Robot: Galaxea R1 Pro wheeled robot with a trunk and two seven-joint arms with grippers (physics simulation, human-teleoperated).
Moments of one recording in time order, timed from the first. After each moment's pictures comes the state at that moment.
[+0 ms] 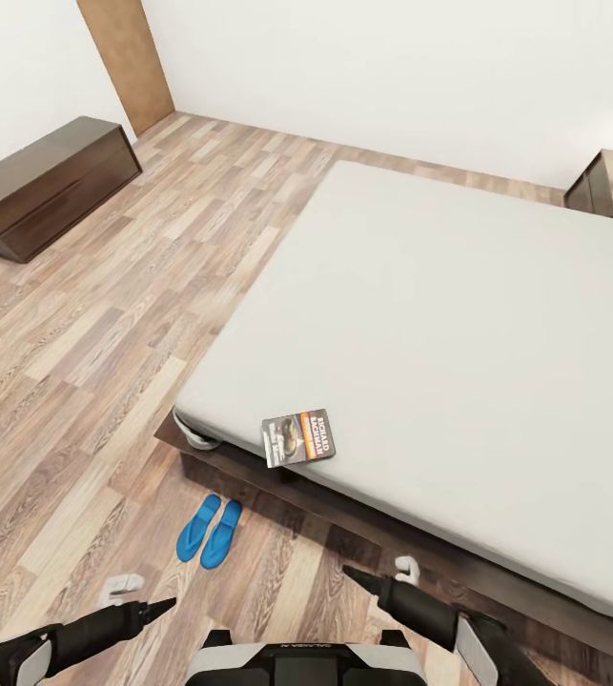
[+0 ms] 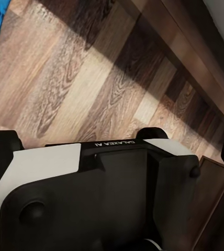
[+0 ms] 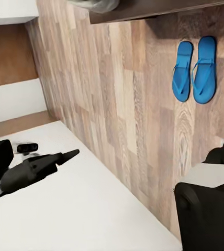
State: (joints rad) left arm -0.62 0.33 0.21 -0.02 0.06 0.00 -0.94; right arm -0.44 -0.03 -0.13 -0.49 -0.33 0.35 1.02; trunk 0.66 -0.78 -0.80
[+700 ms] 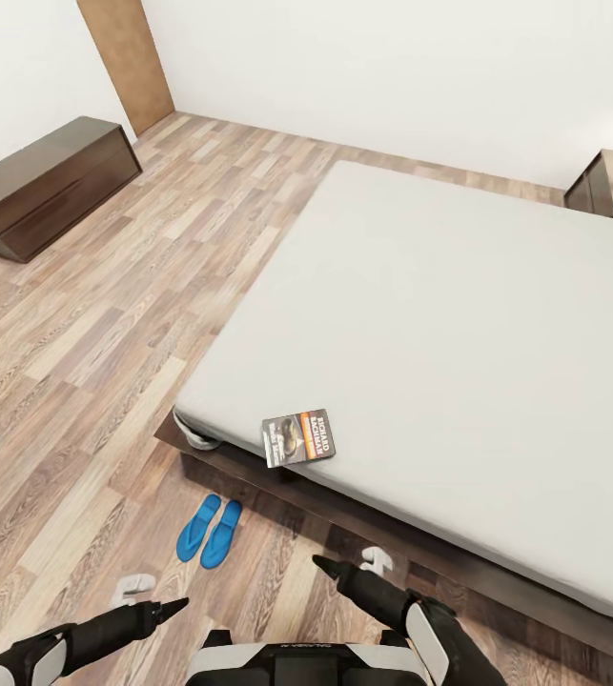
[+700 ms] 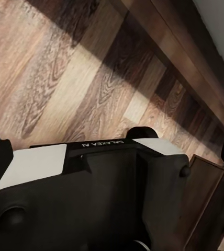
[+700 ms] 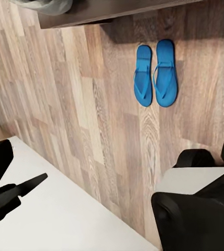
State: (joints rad) left arm -0.62 0.29 0.21 -0.02 0.06 0.00 -0.94; right arm -0.44 0.12 -0.12 -0.57 -0.35 0.34 0.64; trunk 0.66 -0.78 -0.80
